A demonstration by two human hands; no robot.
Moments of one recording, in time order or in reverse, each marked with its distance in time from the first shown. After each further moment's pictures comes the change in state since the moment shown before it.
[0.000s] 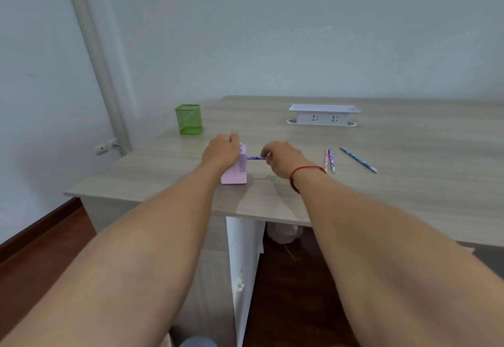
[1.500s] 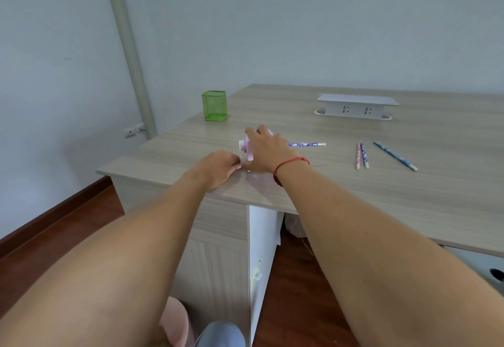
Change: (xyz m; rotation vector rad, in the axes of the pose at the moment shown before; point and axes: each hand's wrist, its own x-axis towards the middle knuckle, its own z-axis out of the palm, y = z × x) left_hand -0.045 -0.066 -0.041 0.474 -0.308 0.282; right_hand 0.018 -0.071 0.044 -0.179 0.124 -0.189
